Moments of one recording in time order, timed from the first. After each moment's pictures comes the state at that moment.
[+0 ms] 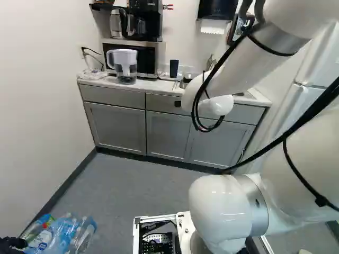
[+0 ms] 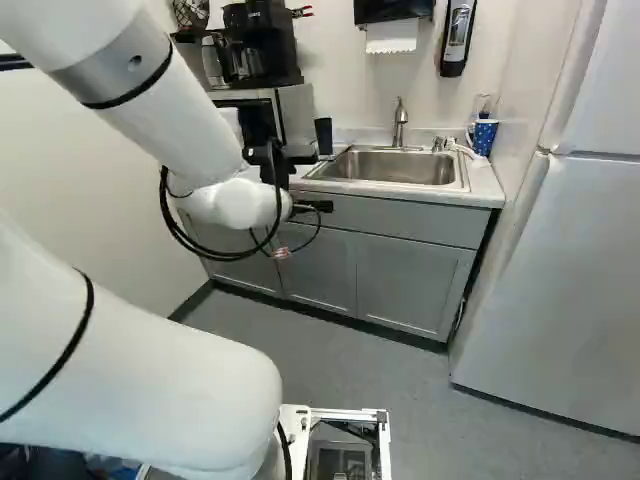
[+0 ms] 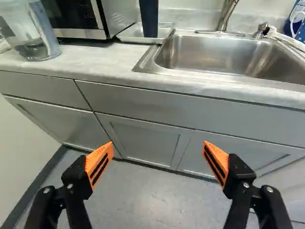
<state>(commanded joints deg) -3.2 15.5 -19.1 0.3 28.0 -0.4</state>
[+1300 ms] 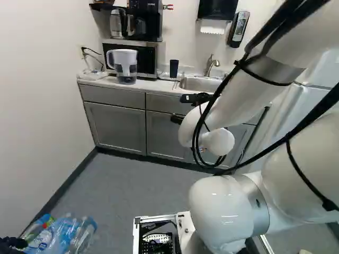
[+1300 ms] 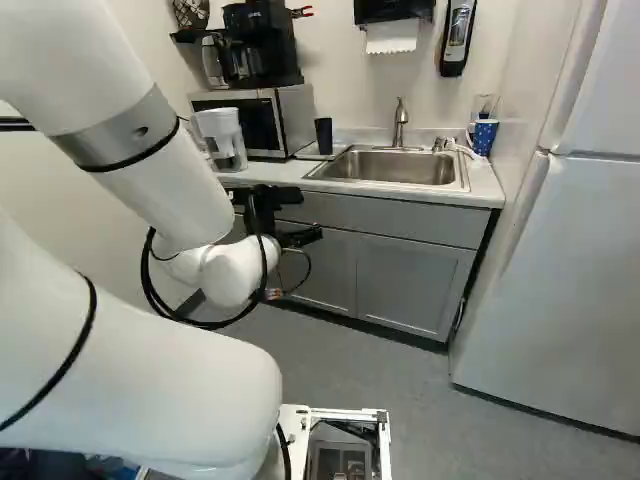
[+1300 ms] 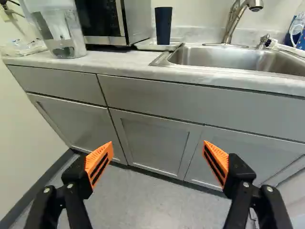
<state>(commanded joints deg) -0.1 16.0 -5.6 0.0 49.0 0.0</state>
